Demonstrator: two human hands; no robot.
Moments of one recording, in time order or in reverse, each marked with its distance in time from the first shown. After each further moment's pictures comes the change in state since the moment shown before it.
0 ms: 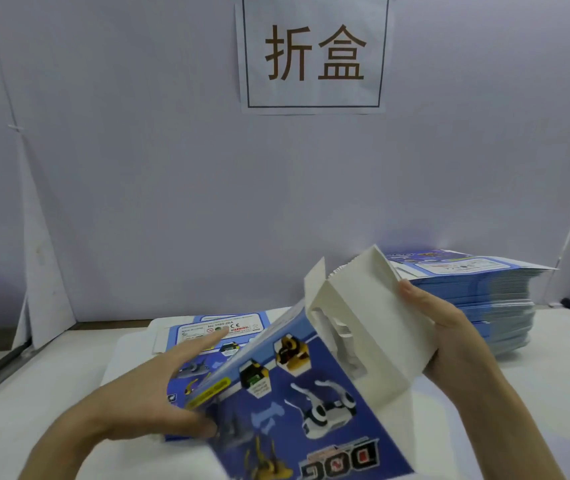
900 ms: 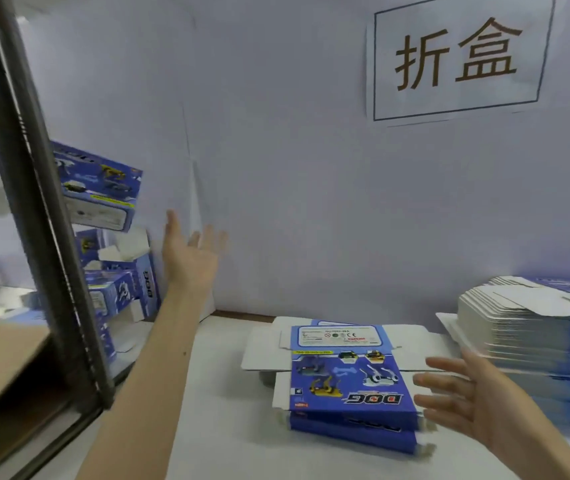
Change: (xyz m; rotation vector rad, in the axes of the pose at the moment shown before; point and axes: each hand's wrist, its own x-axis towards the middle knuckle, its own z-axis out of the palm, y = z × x) left_hand 0.021 -0.010 -0.158 -1.330 1.015 0.492; right_hand 0.022 0.075 0.052 -0.183 0.045 0.369
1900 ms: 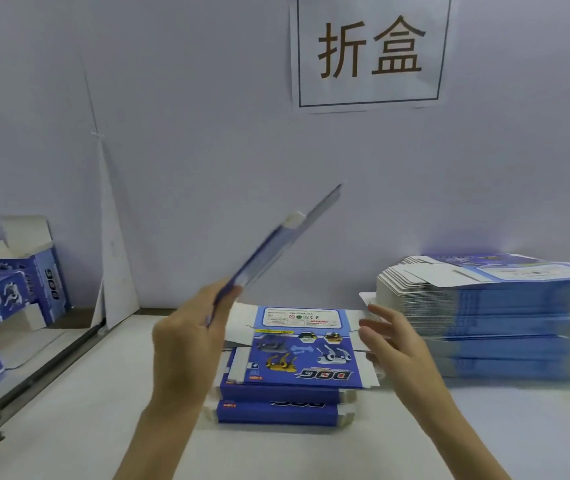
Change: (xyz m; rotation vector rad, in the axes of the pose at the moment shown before) left_hand -0.150 -0.079 0.006 1.449 -0.312 0.977; right_hand -0.002 0.005 -0.004 -0.311 0.113 -0.474
